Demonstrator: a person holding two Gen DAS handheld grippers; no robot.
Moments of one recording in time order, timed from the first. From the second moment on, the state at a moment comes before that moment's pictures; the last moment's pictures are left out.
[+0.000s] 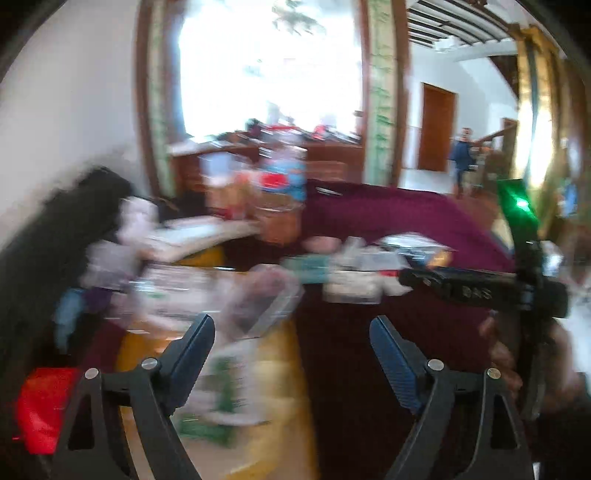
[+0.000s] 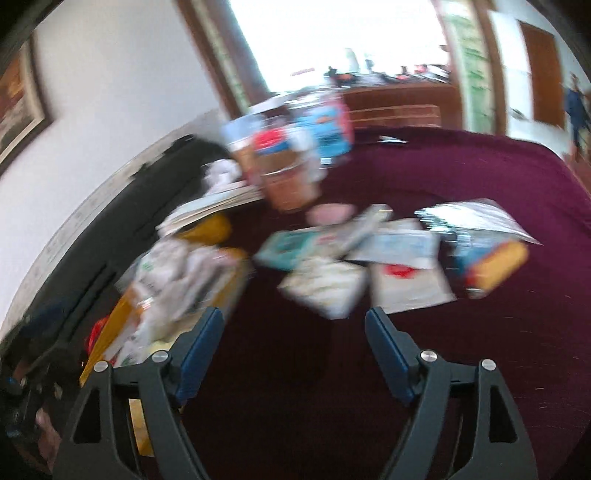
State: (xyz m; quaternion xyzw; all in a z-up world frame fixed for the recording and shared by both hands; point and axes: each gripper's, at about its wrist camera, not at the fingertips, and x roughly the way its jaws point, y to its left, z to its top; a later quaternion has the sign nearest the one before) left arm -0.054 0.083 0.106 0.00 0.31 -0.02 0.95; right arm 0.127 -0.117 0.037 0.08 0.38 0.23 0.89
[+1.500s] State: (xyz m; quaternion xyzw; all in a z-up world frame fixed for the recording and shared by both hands) left arm 0.100 0.023 0.056 -0.03 0.46 -0.10 0.88; right arm 0.195 -0.238 -0.035 0.19 0.48 0.03 0.86
